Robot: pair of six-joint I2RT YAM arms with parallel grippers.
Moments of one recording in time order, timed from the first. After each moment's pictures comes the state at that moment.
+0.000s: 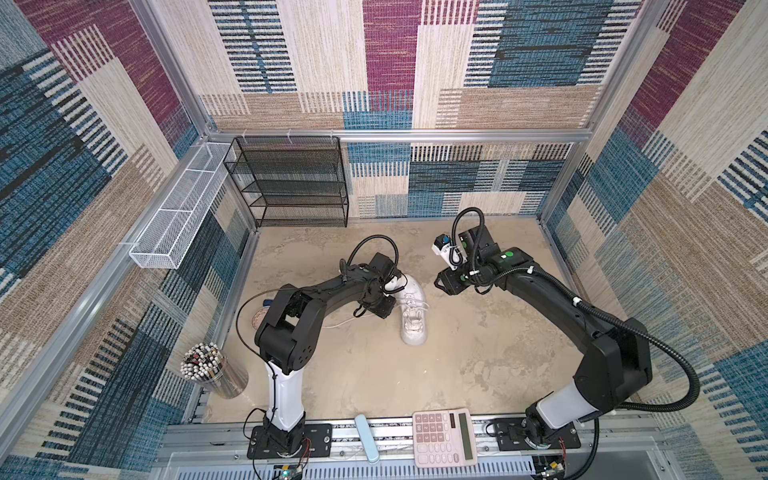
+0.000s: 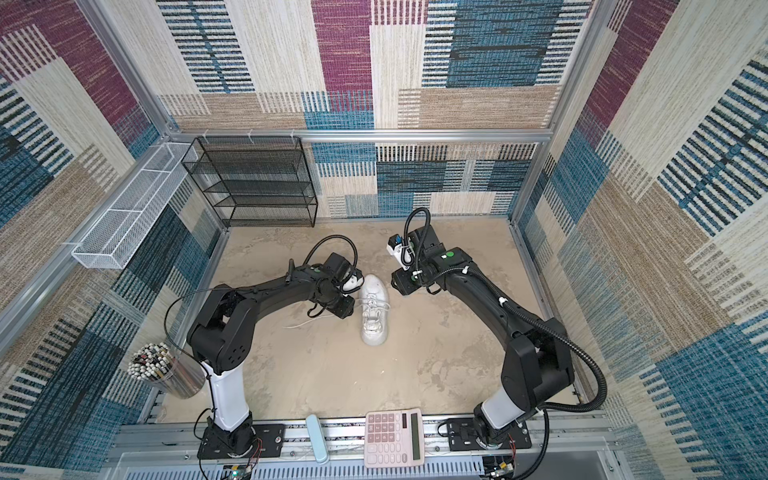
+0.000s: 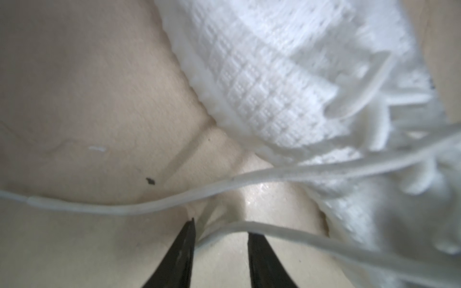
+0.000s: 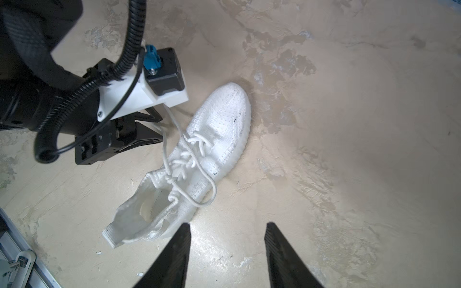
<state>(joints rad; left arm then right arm) -0.56 1.95 1.33 -0.64 0.13 0.06 0.44 1.56 1.34 -0.75 -0.22 -0.12</state>
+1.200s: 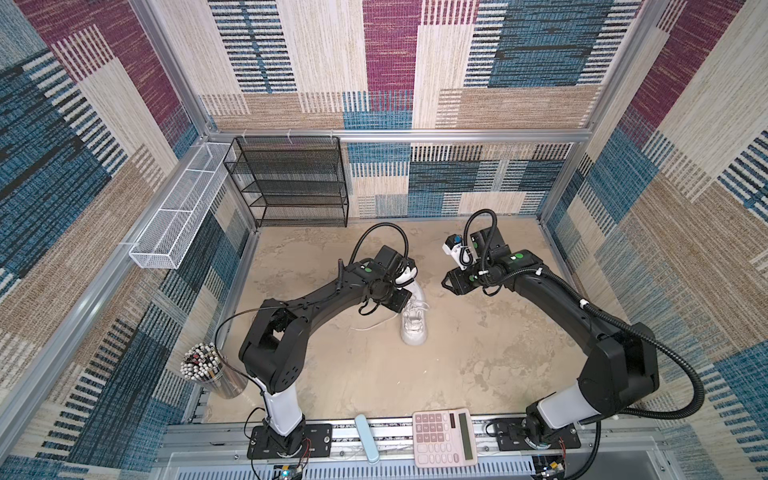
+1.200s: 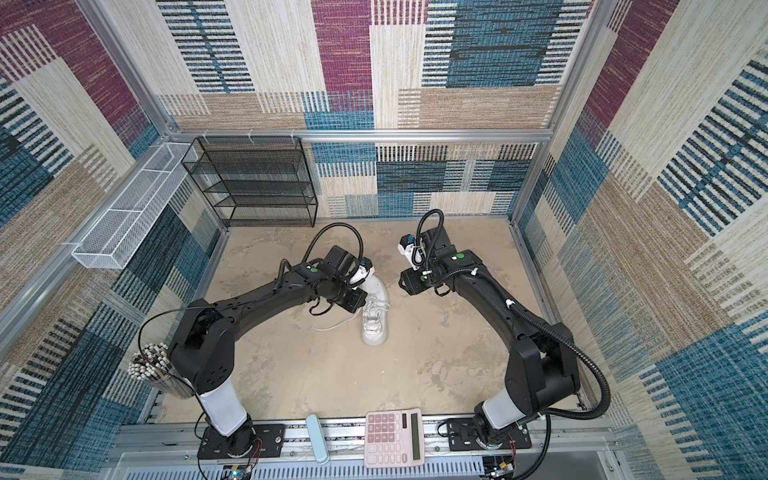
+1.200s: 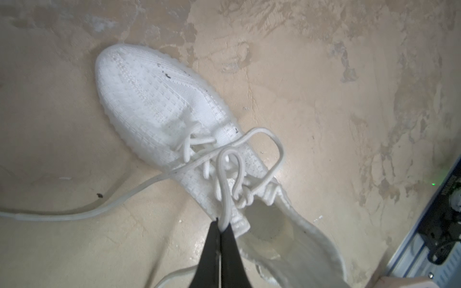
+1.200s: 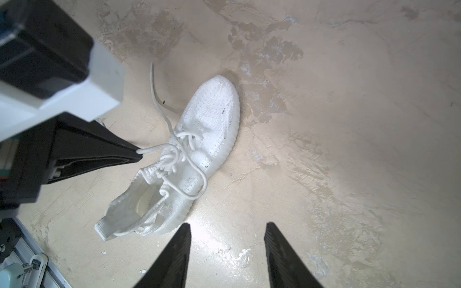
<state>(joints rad) -0.64 1.81 1.38 -0.63 0.24 -0.06 0.37 1.53 1.27 -0.73 -0.29 -0.09</state>
